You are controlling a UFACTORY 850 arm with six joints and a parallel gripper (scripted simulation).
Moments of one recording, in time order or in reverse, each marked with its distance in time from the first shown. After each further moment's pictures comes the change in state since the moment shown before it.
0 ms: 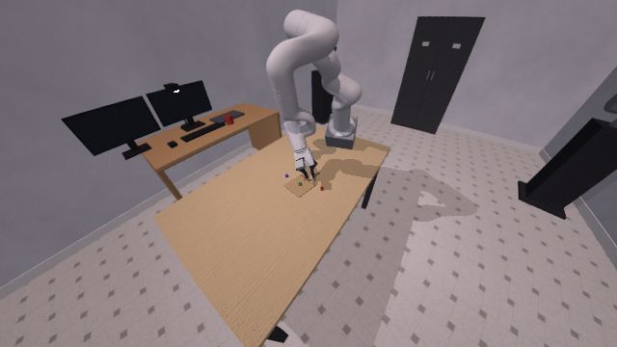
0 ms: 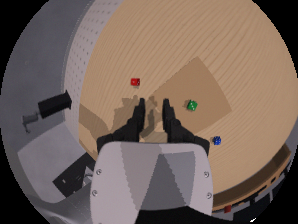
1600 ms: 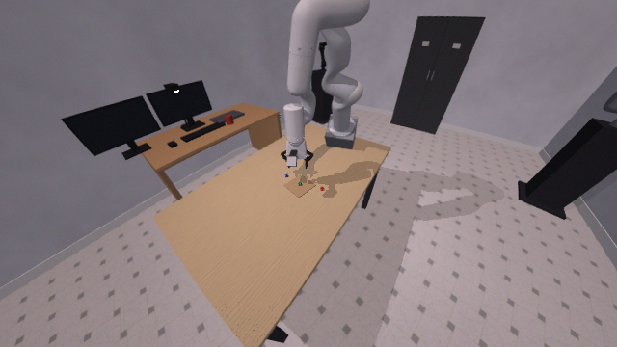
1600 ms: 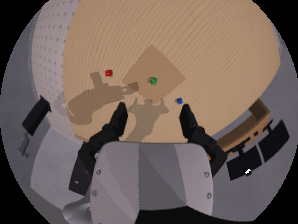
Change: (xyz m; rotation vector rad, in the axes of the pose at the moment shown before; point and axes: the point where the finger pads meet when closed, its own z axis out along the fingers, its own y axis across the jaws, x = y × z) arm 0.049 0.033 -0.083 -0.334 -0.354 0.025
